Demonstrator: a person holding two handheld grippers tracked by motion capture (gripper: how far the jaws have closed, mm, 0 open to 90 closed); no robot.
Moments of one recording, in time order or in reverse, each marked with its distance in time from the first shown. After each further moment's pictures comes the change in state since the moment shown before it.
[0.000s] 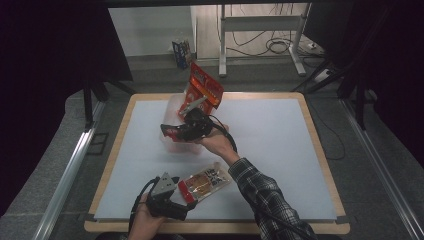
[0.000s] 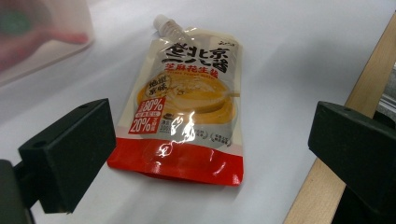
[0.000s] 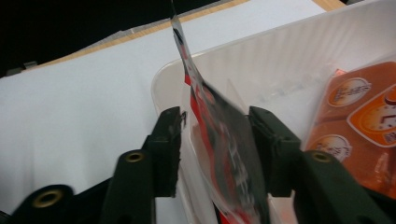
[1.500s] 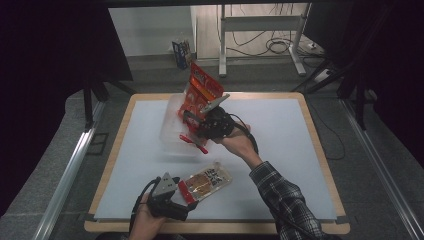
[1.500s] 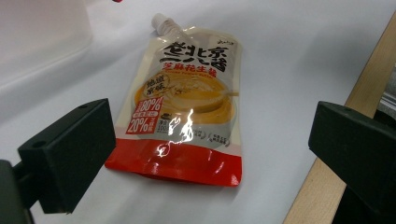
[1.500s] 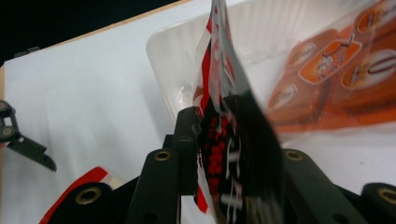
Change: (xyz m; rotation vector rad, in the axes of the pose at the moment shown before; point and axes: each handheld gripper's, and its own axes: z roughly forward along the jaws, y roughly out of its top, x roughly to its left) left arm -0.001 0.000 0.001 0.001 0.002 0.005; right arm -0.007 -0.022 -0.058 0.019 -0.036 0.015
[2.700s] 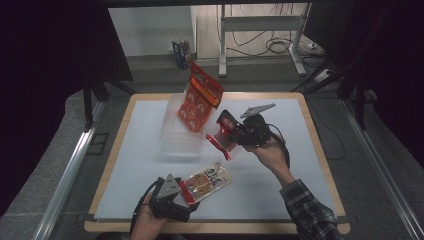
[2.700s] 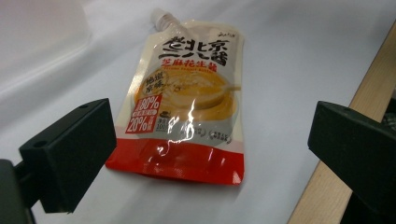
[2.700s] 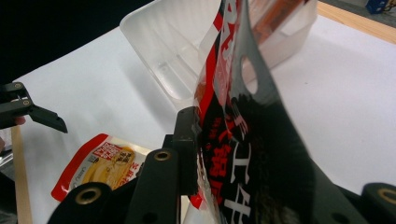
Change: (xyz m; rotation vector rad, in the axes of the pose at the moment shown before) left arm -0.007 0.001 0.004 0.039 0.031 0.056; right arm -0.015 -0.071 -0.072 -0.091 -0.055 0.202
